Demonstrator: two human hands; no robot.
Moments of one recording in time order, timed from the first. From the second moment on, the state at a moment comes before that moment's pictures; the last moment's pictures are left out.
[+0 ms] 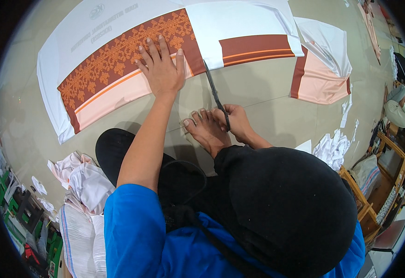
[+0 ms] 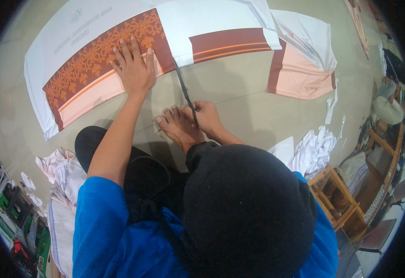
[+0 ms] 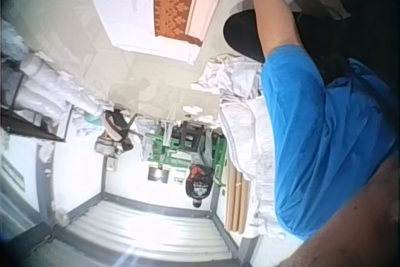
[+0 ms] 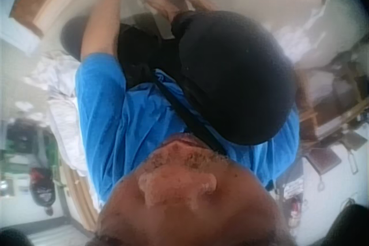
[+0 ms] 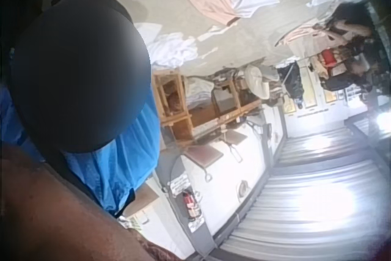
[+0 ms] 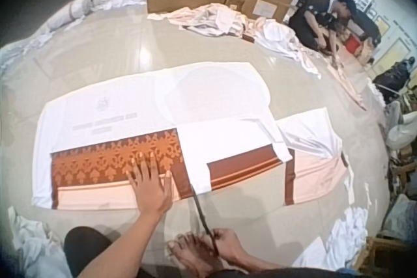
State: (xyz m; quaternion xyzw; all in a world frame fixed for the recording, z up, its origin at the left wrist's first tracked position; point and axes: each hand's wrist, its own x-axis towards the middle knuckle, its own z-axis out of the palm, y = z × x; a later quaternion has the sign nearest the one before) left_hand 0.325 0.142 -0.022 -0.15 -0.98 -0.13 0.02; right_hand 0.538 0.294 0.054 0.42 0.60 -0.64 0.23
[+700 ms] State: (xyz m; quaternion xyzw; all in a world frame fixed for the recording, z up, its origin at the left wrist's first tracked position) left_hand 0.325 0.142 -0.024 -0.15 -0.98 -0.14 0.05; right_hand 0.531 0.291 0.047 0.42 0.58 -0.66 0.21
